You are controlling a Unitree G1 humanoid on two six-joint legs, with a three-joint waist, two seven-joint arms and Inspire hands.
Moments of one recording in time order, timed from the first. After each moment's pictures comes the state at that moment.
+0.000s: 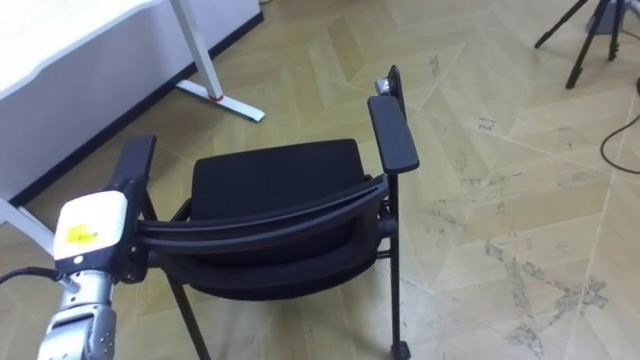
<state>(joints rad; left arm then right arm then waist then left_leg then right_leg) 0.10 0.28 -0.17 0.33 1.06 0.21 0.39 0.06 -0.25 -0.04 1.24 0.37 0.02 -0.09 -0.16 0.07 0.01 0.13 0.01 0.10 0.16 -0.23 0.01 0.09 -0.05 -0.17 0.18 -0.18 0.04</state>
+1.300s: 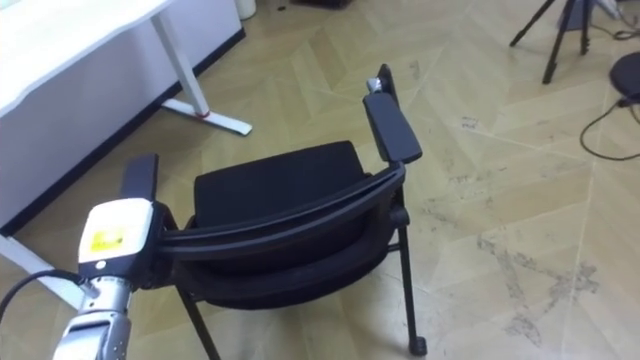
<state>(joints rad) 0.11 0.32 -0.25 0.33 1.04 0.21 0.39 0.13 -0.26 -0.27 1.27 0.60 0.02 -0.15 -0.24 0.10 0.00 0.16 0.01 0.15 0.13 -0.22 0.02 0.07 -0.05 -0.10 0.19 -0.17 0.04</state>
